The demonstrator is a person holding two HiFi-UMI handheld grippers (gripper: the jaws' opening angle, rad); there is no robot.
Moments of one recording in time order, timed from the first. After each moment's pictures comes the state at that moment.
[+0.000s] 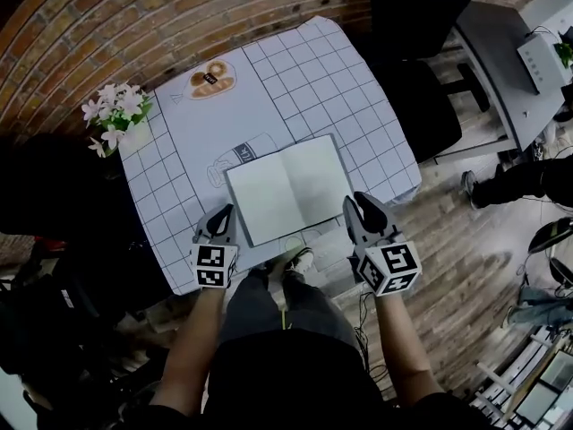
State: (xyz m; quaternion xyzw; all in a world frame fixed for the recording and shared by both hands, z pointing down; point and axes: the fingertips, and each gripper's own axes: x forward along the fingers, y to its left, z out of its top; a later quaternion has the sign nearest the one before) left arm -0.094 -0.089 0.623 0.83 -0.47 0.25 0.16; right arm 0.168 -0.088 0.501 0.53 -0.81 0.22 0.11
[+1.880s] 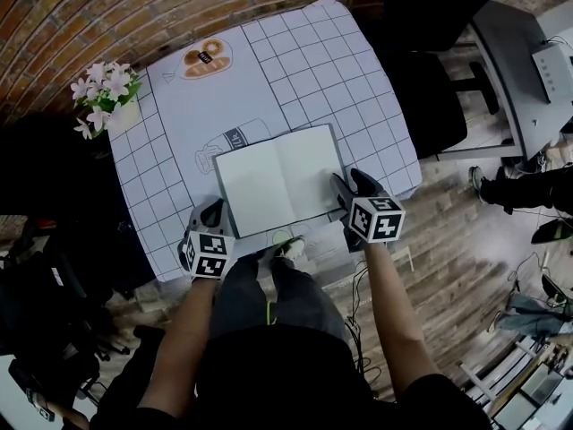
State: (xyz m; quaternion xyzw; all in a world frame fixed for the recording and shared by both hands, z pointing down) left arm -0.094 -0.068 0.675 0.78 -0.46 0.40 0.17; right arm 0.196 -0.135 0.638 0.49 -0.77 0.35 0.20
